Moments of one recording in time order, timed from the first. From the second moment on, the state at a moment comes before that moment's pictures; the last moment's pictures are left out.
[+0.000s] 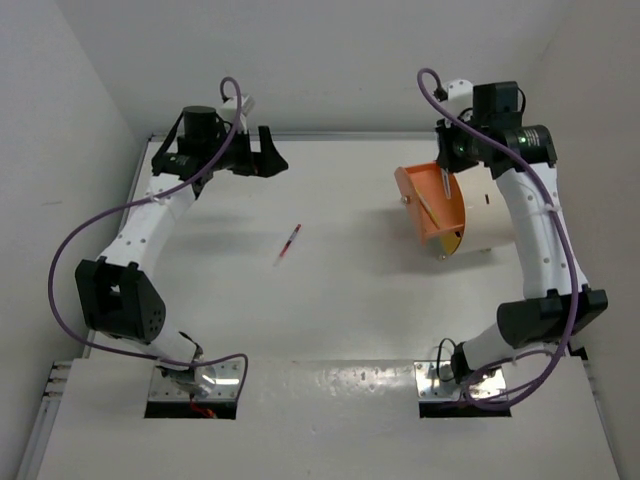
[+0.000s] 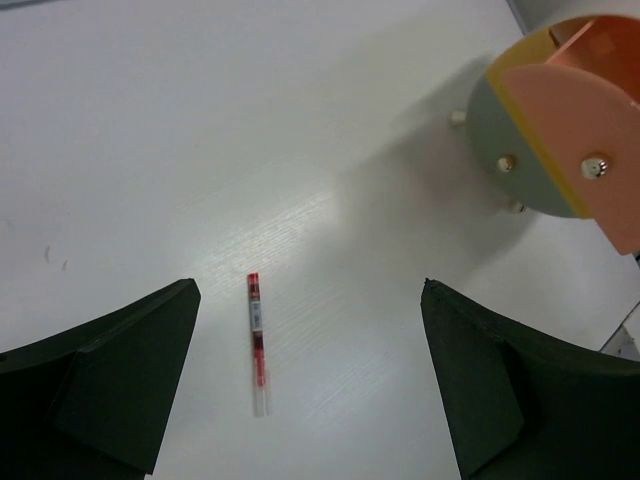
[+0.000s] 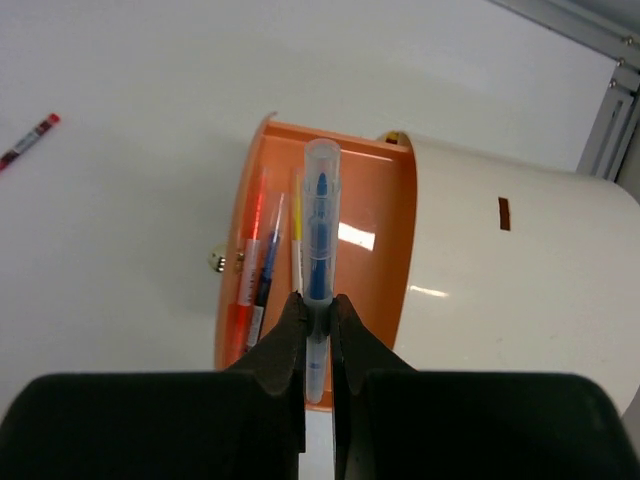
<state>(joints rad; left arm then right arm) -0.18 1.55 1.49 -0.40 0.51 -0.19 0.13 1.54 1.85 -1.04 -0.09 -0.22</state>
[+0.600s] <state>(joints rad) -0.18 1.62 1.44 -0.50 0.44 -0.13 0.11 1.63 1.69 -0.97 -0.08 -0.25</state>
